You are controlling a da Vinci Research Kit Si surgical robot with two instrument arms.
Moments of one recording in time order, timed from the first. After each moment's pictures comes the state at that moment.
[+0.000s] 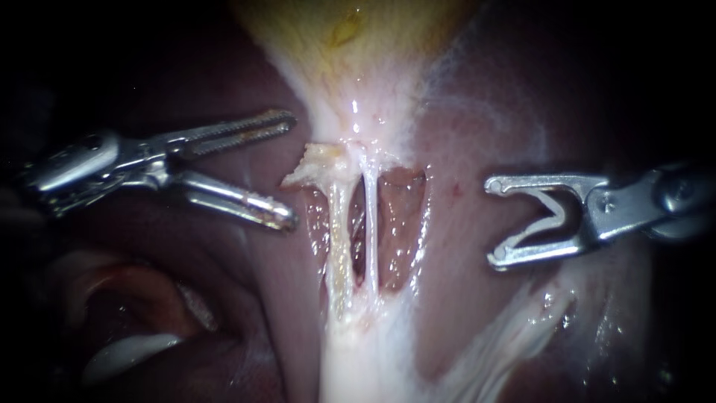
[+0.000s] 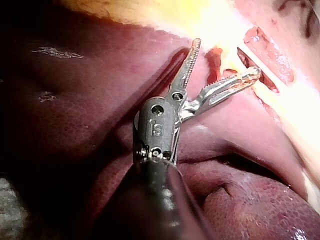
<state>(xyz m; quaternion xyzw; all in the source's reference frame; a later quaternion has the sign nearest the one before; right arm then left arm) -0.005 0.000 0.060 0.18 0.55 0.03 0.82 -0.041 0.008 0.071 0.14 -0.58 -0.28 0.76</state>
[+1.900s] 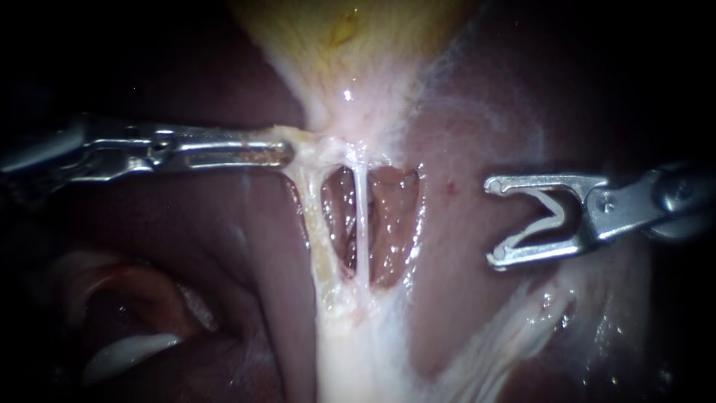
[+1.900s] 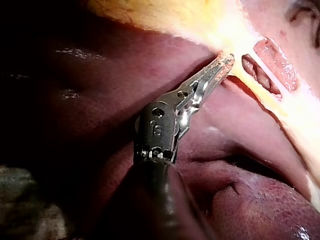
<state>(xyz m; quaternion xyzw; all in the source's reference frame) -0.004 0.000 0.060 0.18 0.55 0.04 0.82 -0.036 0.011 0.067 0.17 -0.55 -0.30 0.76</state>
